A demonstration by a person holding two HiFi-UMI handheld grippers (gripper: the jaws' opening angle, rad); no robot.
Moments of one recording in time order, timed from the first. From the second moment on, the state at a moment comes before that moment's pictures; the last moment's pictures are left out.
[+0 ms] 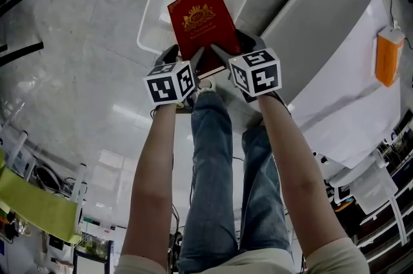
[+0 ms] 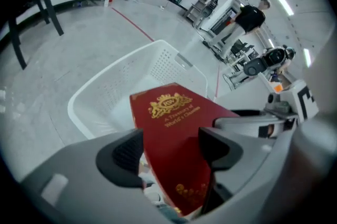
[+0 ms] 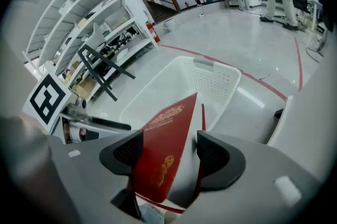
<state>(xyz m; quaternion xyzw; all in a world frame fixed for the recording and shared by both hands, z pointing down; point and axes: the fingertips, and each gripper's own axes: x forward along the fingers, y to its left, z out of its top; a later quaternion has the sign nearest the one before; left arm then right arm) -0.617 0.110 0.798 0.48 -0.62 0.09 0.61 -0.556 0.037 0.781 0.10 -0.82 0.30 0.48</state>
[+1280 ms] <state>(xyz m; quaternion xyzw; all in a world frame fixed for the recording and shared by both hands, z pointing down) -0.614 0.098 0.736 0.46 -0.65 0.06 0.60 -0.557 0.030 0.721 0.10 -0.83 0.24 0.49</state>
